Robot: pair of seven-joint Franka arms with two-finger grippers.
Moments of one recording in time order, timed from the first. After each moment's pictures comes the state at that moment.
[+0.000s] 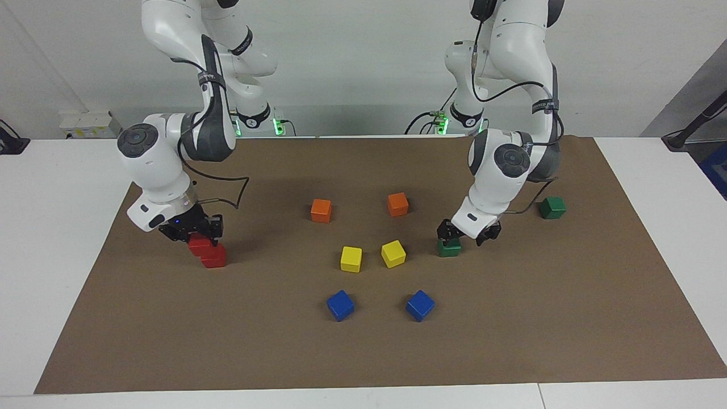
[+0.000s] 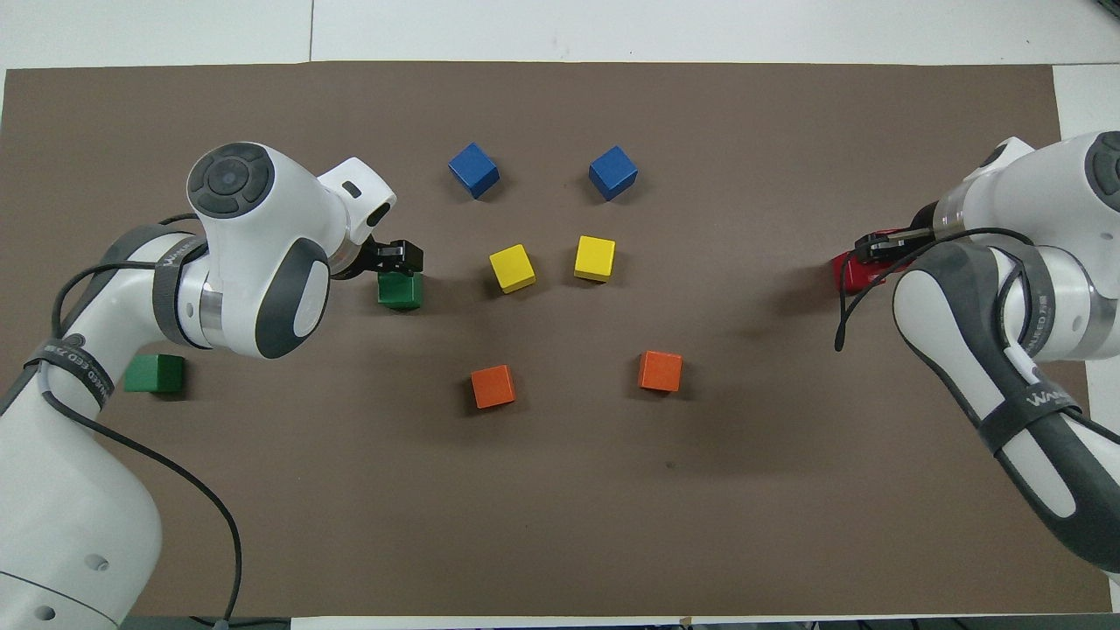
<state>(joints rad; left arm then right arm) -0.29 0.33 -0.03 -1.86 -0.05 2.20 -0.22 -0.06 0.20 0.03 -1.95 -0.02 2.21 -0.09</state>
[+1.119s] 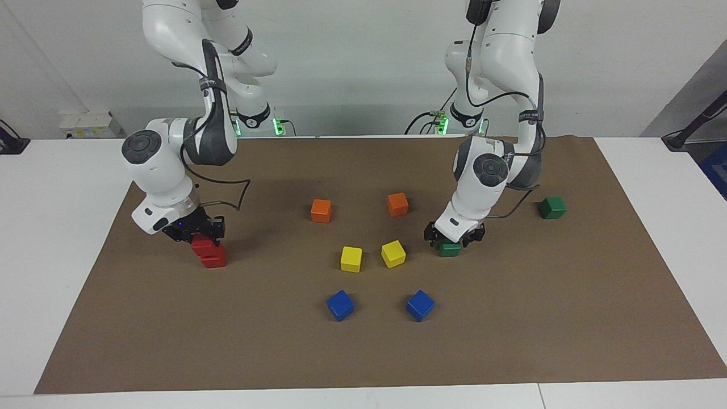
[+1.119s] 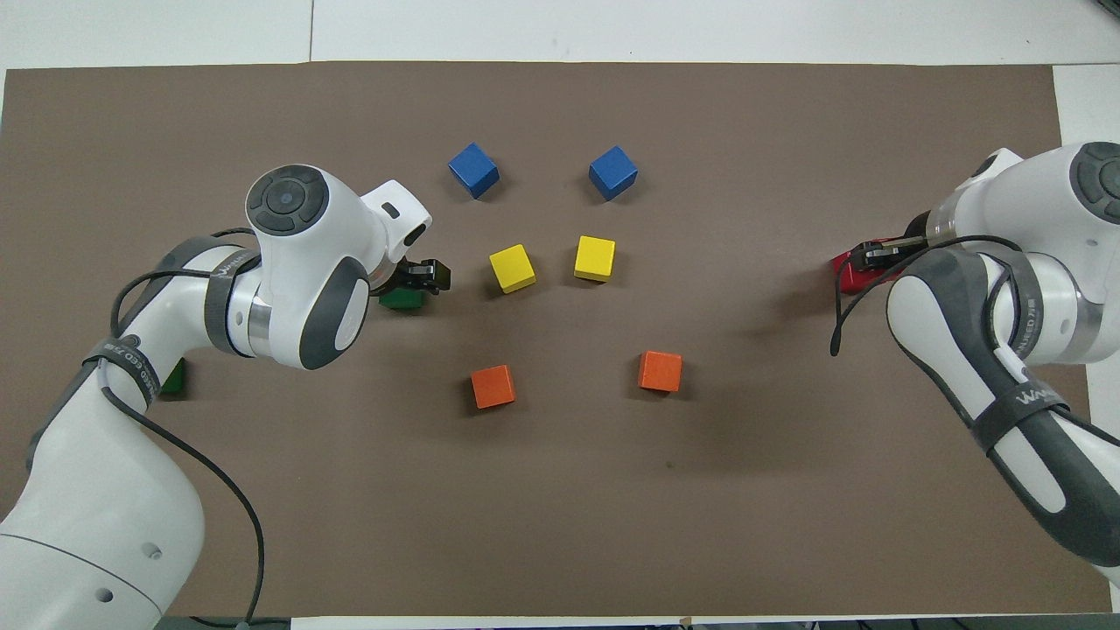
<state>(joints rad) -0.34 0.37 -0.03 -1.89 -0.04 2.22 -0.24 -0.06 0.21 0.03 -1.97 -0.02 2.22 -0.08</state>
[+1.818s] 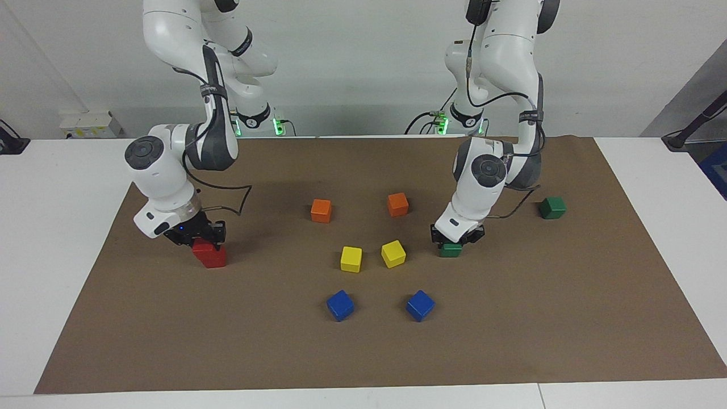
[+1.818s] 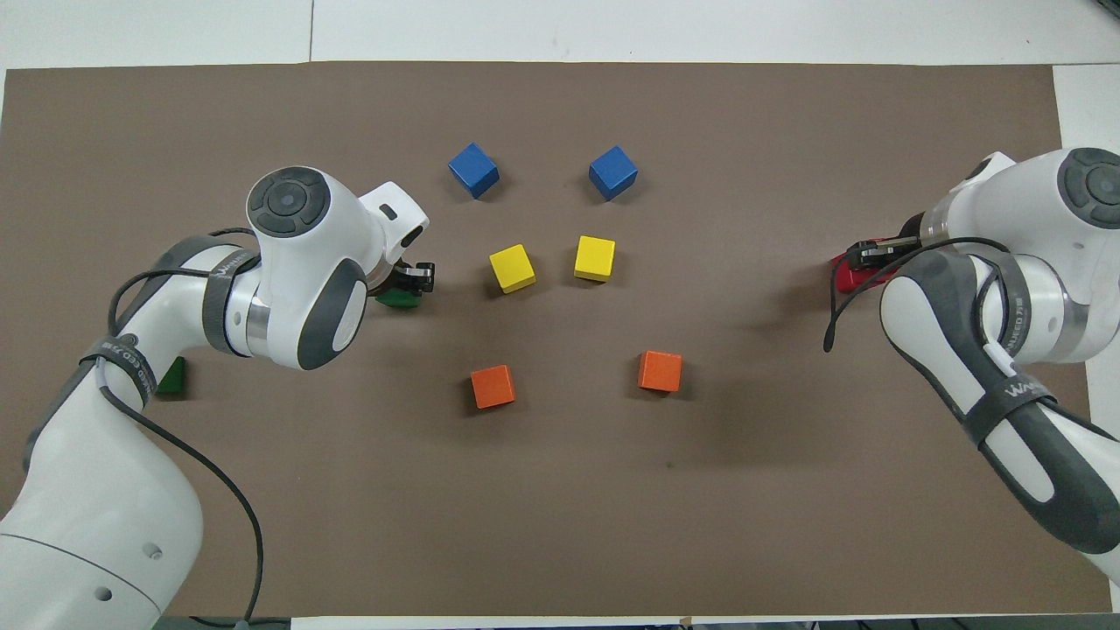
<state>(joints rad) -0.35 0.36 -0.02 -1.88 -0.02 2.22 -0.25 -0.06 0.24 0.03 -1.98 -0.02 2.26 -0.07</state>
